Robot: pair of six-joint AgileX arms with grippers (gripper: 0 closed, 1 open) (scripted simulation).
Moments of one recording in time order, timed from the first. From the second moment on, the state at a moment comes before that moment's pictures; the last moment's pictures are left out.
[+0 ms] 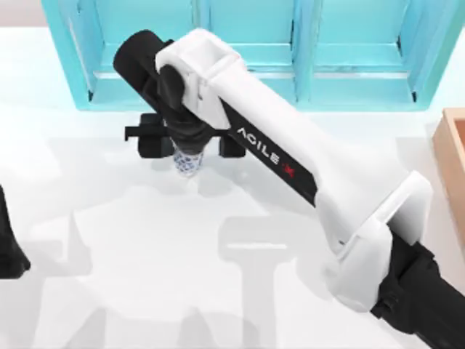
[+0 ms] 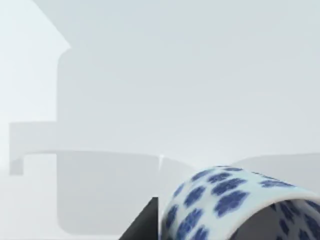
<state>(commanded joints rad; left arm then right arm) 0.00 0.00 0.00 0.00 0.00 0.00 0.77 3.03 3.17 -1.43 0.30 0.76</state>
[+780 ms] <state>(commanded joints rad) 0.00 0.00 0.00 0.00 0.00 0.00 0.77 3.03 3.17 -1.43 0.30 0.76</state>
